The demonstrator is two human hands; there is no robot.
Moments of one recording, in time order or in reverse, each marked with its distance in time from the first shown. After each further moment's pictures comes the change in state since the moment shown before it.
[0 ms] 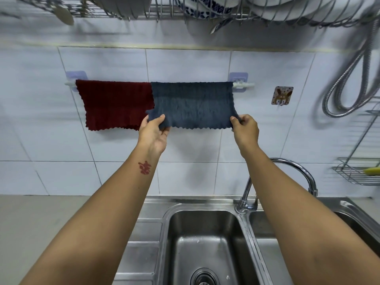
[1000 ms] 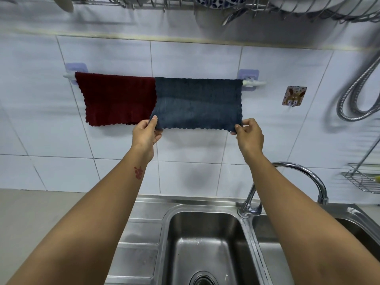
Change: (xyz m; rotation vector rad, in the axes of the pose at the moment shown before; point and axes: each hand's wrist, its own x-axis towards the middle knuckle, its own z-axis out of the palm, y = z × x) left_hand 0.038 -0.002 -0.042 0.562 0.081 0.142; right_hand 0.006 0.022 0.015 -0.092 -0.018 0.013
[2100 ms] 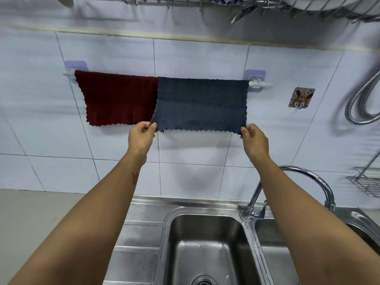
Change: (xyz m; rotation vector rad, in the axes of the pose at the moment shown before) left_hand 0.015 -0.010 -0.019 0.338 0.053 0.186; right_hand 0.011 0.010 -0.001 -0.249 -0.073 -0.051
